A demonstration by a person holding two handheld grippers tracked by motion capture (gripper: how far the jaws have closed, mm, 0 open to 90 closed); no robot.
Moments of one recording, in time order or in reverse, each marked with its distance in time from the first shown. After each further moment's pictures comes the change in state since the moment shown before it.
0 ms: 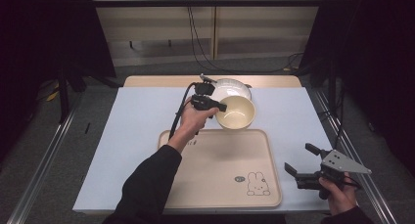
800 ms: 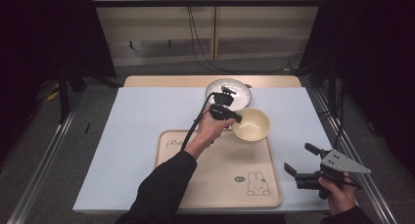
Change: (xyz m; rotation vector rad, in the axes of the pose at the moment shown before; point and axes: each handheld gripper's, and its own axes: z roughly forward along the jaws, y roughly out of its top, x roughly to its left) left arm -0.030 -0.010 0.048 0.086 -0.019 0.044; right arm 0.000 0.000 0.001 0.001 0.004 -0.003
